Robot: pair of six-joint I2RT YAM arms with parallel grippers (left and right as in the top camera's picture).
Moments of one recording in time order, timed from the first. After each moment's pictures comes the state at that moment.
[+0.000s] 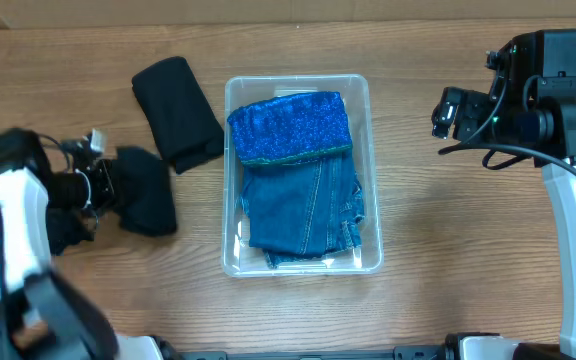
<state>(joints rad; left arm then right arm) 0.50 1.62 1.22 -1.10 0.72 0.16 0.02 1.49 1.71 -1.29 -0.08 0.25</state>
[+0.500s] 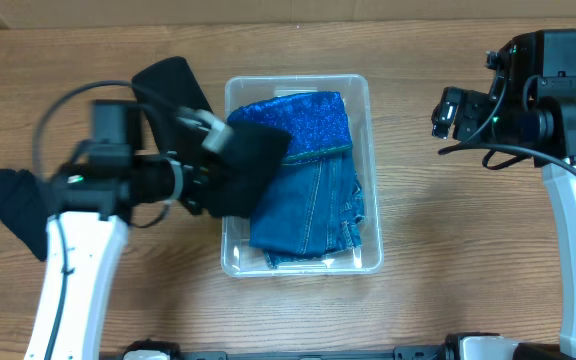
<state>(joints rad) -0.08 1.30 1.25 -1.02 0.70 0.42 0.02 1.49 1.71 -1.29 -0.08 0.25</state>
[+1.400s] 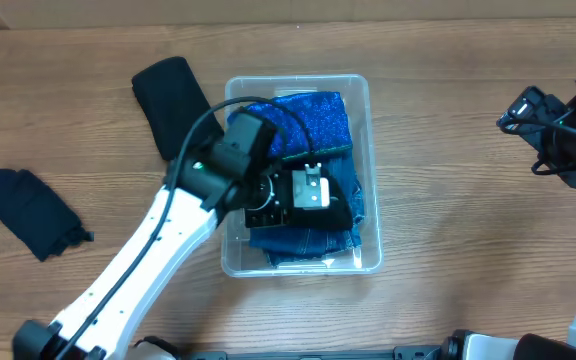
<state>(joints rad) -0.52 1.49 1.26 -0.94 0.37 0.98 -0.25 1.49 1.71 -1.36 -0.02 0.47</state>
